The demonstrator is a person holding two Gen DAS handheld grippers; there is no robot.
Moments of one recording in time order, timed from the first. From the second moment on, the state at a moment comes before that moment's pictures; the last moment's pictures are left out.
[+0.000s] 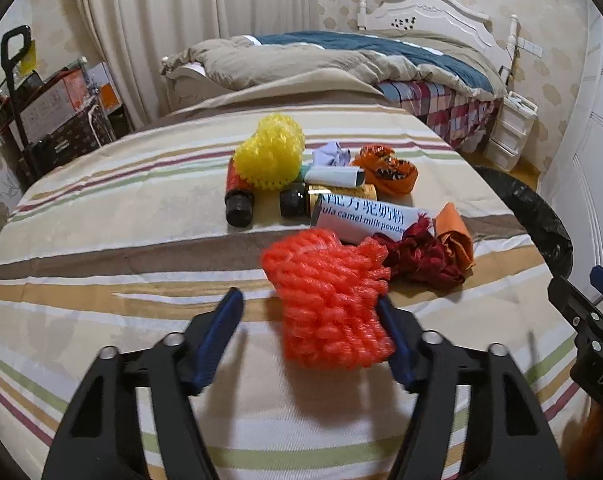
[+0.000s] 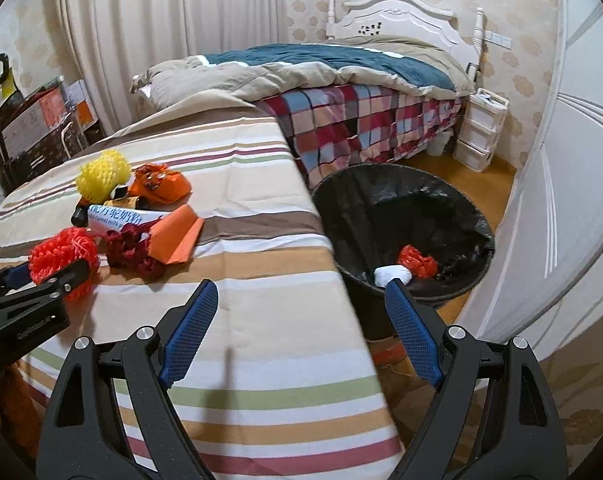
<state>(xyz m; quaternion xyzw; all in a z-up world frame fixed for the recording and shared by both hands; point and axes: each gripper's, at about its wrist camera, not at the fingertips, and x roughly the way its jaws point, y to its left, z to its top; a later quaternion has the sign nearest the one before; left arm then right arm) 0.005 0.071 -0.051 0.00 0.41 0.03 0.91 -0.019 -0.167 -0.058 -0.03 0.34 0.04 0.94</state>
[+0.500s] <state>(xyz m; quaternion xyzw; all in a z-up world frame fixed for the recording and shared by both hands) -0.008 0.098 -0.047 -0.01 0.40 0.03 0.91 -0.005 -0.124 -0.050 -0.04 0.34 0.08 0.94</state>
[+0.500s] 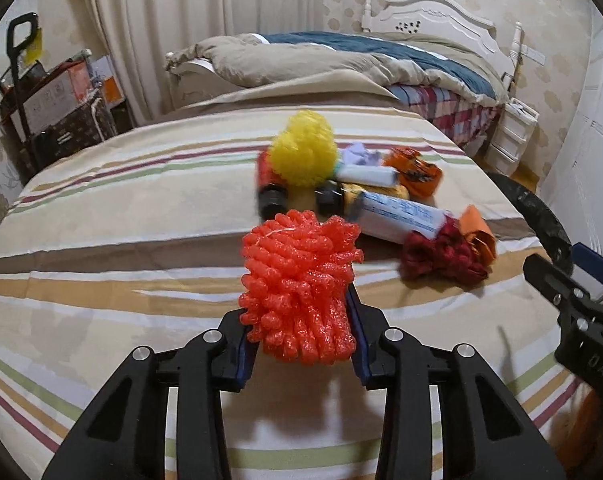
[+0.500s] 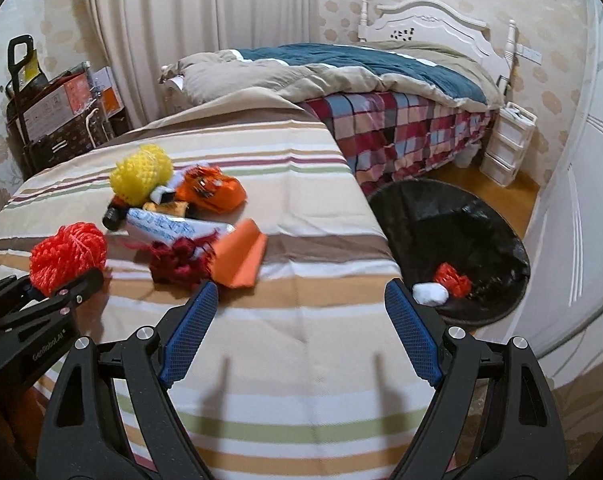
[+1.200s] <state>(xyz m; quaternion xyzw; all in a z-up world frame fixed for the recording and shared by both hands) 0.000 0.129 -0.048 -0.03 0.41 0.06 0.91 0.038 -0.104 -0.071 -0.03 0.39 0.11 0.91</state>
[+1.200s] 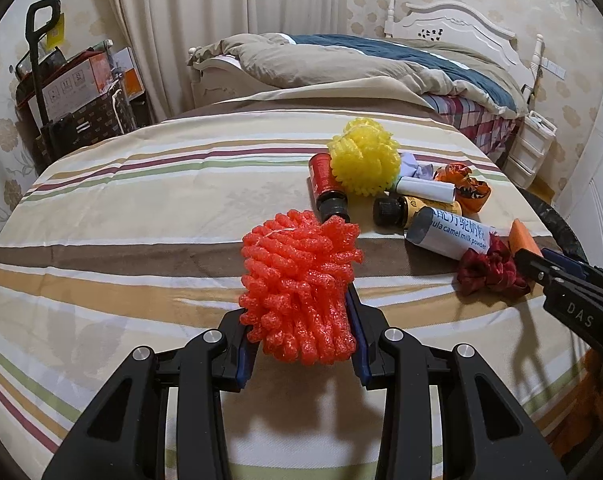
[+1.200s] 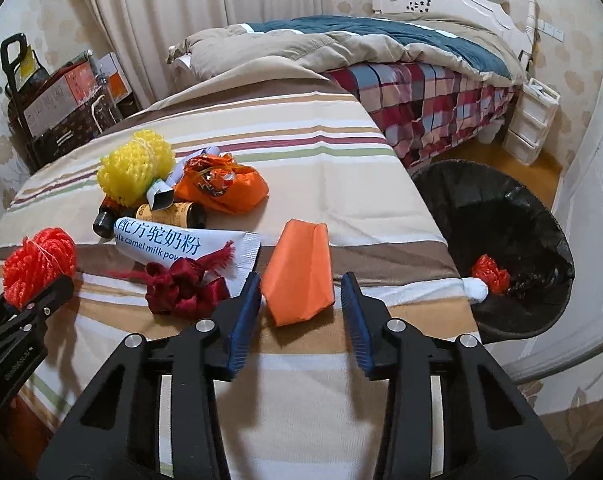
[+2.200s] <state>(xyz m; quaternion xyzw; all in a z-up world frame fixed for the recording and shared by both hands) -0.010 0.122 -0.036 -0.05 0.38 0.03 0.92 0.013 -0.126 -0.056 -0.02 0.36 0.10 0.93</state>
